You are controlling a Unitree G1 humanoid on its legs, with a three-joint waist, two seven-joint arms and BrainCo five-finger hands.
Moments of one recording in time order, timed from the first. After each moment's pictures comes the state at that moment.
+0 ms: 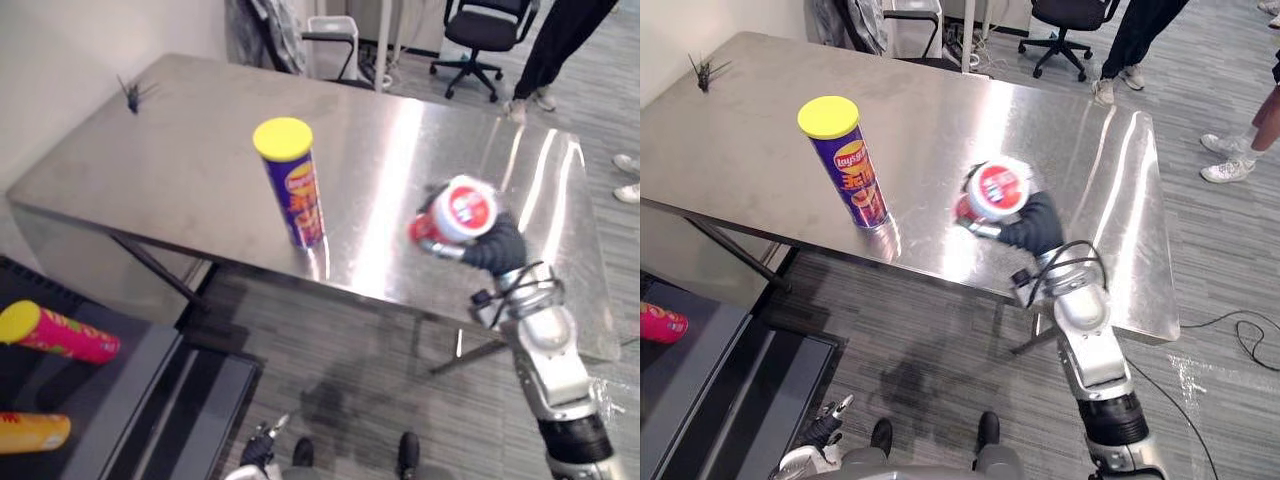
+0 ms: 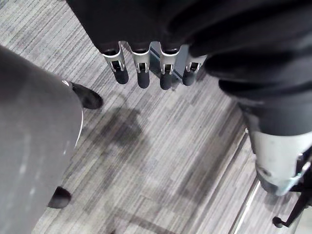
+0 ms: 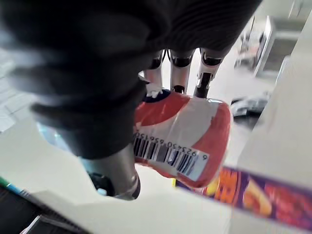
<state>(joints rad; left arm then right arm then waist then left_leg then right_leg) 0.07 0.08 0.15 1.09 -0.26 -0.18 -0.03 -0.18 -0.34 0.17 -0.36 0.24 -0.20 0.20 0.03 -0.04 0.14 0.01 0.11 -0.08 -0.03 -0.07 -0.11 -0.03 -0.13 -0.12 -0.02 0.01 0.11</state>
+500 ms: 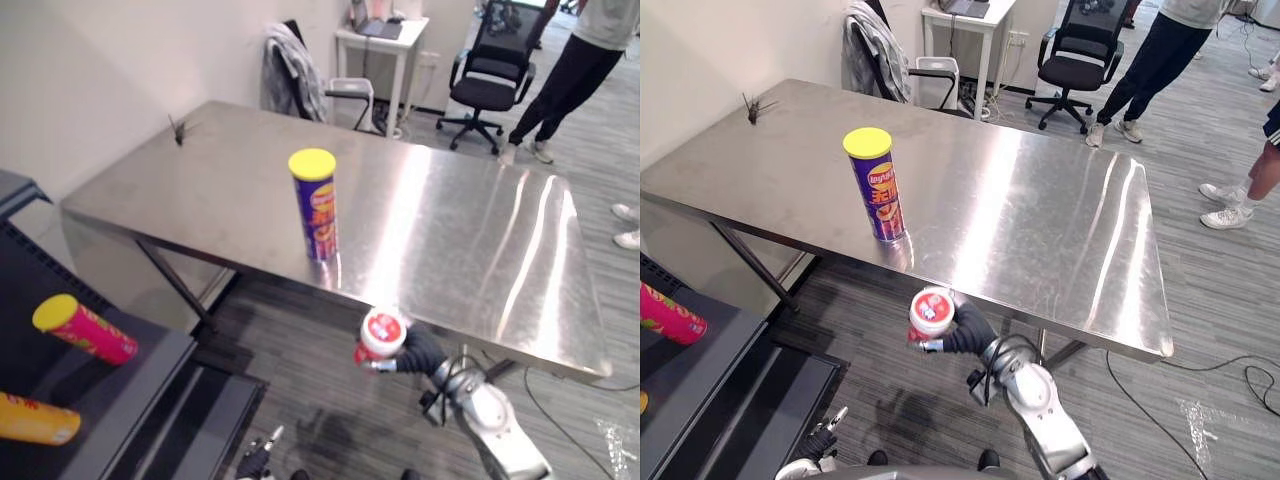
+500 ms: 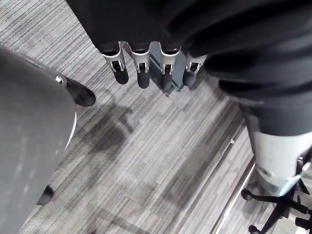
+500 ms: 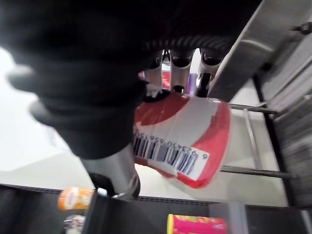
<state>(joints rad) 0.08 0.08 0.17 1.14 -0.25 -0.18 -0.03 0.19 -0.26 0.40 -0.16 0.02 -0.18 0.27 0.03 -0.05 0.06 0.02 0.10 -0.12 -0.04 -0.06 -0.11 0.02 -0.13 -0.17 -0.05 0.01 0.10</state>
